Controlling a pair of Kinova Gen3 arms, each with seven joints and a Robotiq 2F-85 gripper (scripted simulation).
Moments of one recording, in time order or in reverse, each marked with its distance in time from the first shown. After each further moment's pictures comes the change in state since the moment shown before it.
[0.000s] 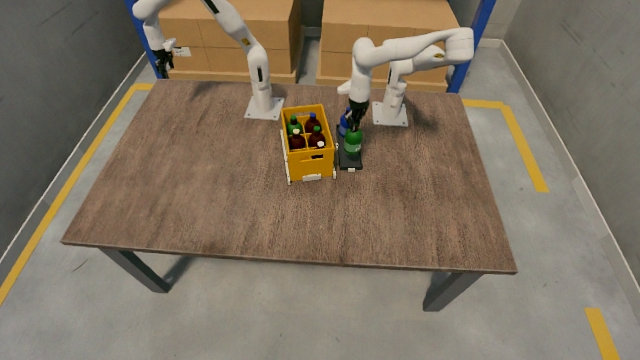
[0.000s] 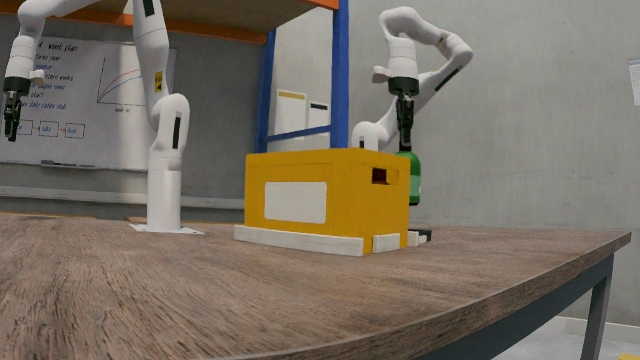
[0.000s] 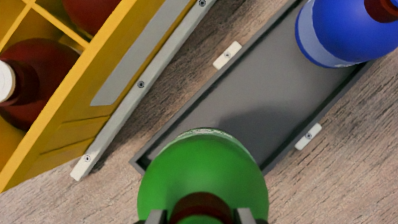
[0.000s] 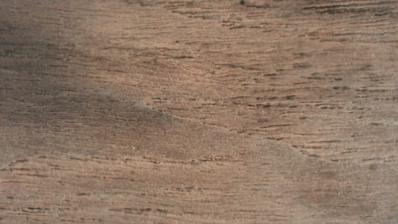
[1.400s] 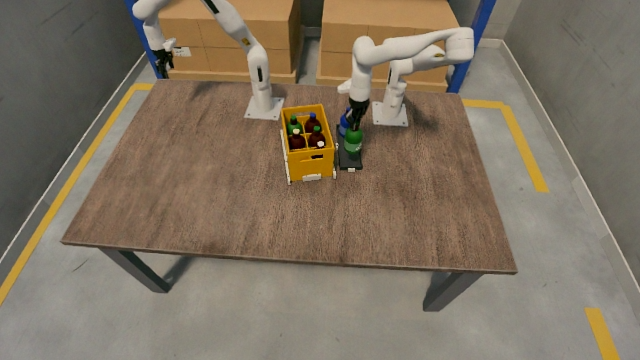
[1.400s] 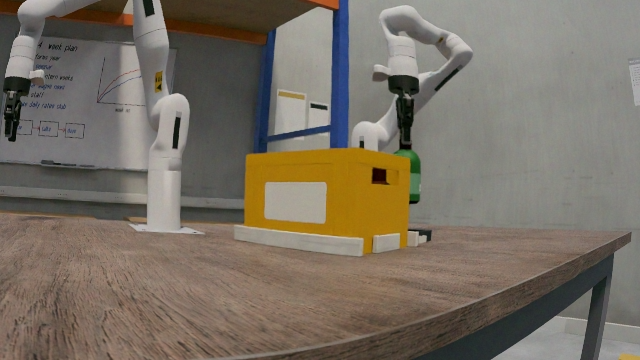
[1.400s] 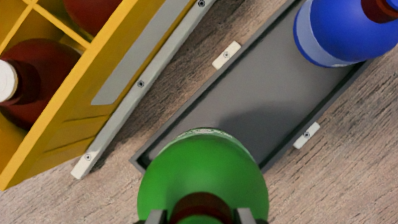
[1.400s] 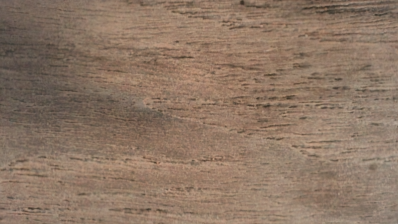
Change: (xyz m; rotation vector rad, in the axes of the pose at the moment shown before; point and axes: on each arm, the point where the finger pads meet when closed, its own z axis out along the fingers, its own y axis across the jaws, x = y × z) left arm 0.000 0.001 -0.004 0.000 -0.001 0.001; right arm 0.000 0.000 0.000 0.000 0.000 0.000
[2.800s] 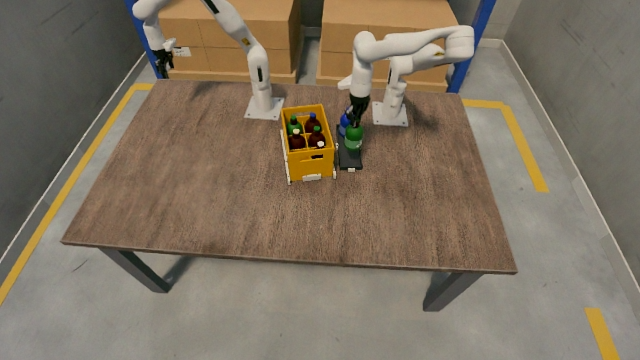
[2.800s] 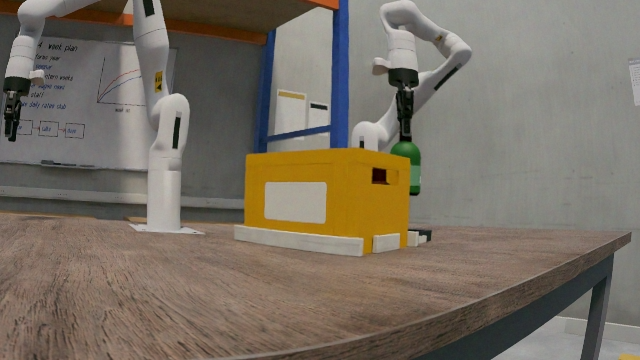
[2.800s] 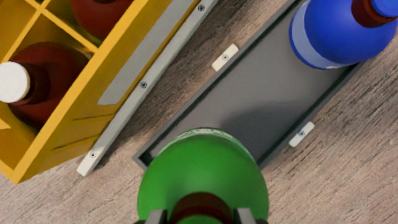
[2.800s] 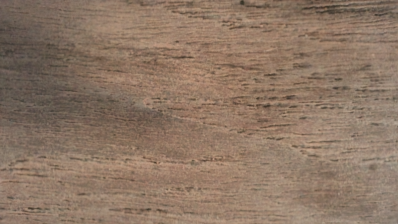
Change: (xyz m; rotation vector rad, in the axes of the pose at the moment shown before) left arm 0.000 0.000 -0.018 -0.001 0.001 -0.001; right arm 0.000 0.000 0.000 0.000 0.000 0.000
